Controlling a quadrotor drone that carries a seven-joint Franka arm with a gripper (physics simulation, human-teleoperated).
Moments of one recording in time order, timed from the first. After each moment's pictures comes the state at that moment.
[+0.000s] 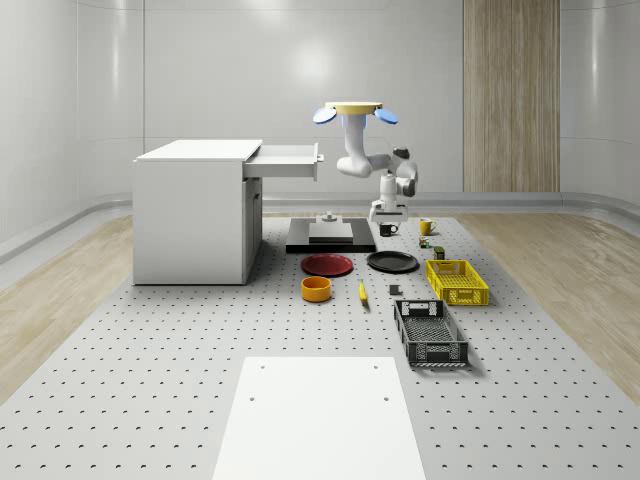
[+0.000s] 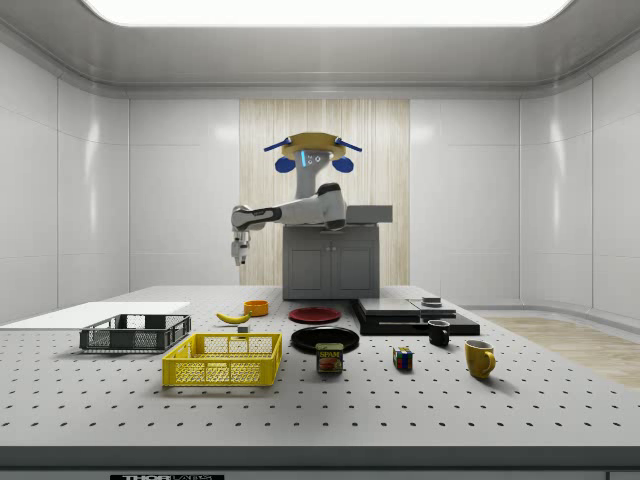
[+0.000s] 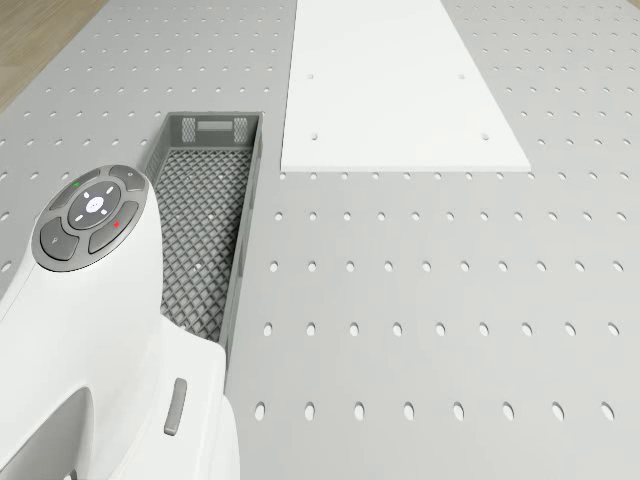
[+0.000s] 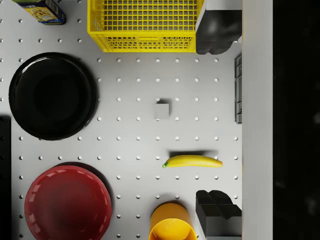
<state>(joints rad) 0.90 -1.63 -1.40 -2.71 1.70 1.70 0.32</state>
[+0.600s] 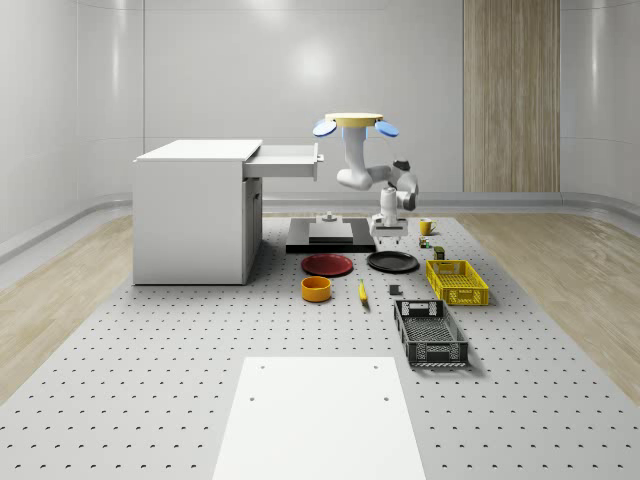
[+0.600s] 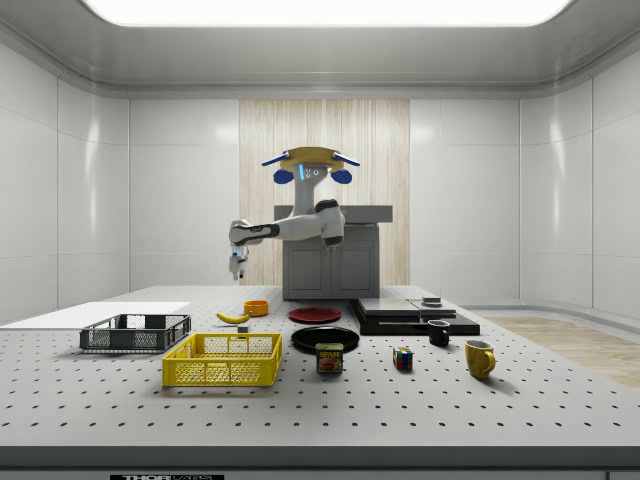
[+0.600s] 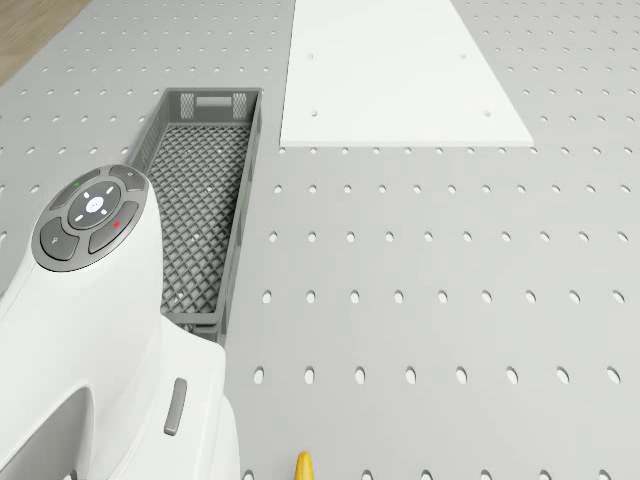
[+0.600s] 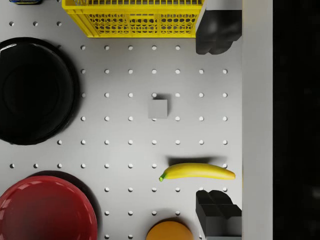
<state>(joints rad) 0.90 -1.63 -1.40 -2.71 1.70 1.69 0.32</state>
